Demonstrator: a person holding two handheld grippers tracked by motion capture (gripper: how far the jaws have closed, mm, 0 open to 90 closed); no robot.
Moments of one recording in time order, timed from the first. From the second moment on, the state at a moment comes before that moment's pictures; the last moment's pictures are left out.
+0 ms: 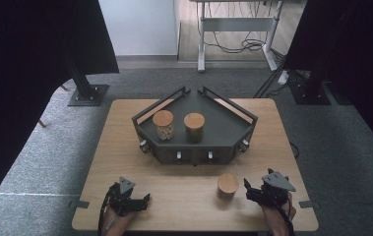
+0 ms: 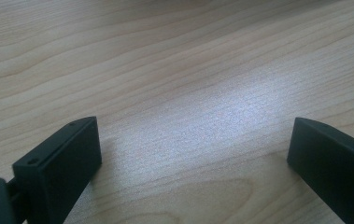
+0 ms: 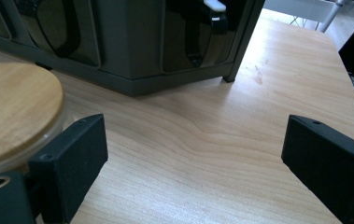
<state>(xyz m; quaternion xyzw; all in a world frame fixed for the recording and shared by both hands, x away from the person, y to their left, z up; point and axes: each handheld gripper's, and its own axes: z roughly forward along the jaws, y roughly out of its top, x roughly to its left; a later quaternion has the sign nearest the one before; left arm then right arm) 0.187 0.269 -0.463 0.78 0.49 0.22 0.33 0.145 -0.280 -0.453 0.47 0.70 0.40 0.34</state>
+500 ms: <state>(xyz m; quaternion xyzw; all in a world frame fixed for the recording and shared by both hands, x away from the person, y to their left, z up) 0.187 0.269 -0.463 0.78 0.49 0.22 0.33 0.138 -0.273 -0.443 0.46 0.70 0.42 0.35</state>
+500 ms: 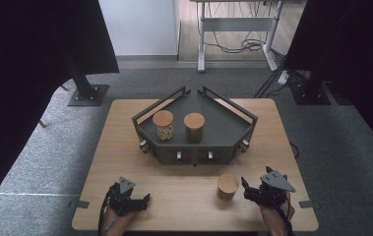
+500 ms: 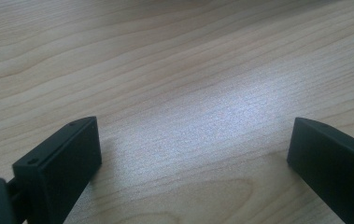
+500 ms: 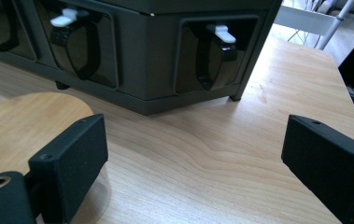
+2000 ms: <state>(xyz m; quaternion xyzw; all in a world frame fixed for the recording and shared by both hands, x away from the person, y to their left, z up) 0.187 0.269 -0.463 0.78 0.49 0.22 0.33 0.139 -0.255 -0.447 0.42 0.72 0.45 0.32</state>
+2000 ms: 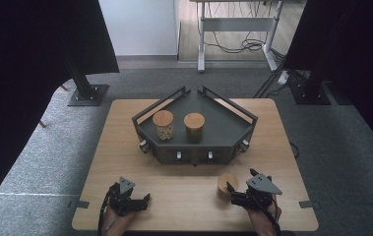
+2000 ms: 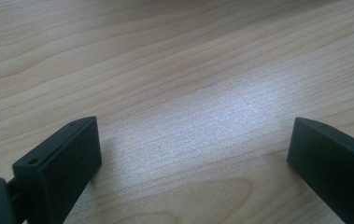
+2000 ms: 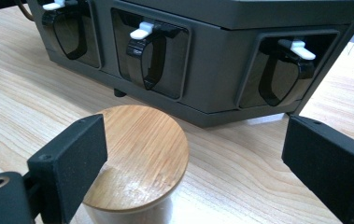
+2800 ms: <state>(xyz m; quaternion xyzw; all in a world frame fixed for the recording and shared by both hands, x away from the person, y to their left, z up) 0.187 0.269 -0.463 0.78 0.49 0.22 0.33 0.139 -0.244 -0.451 0.40 0.73 0.46 0.30</state>
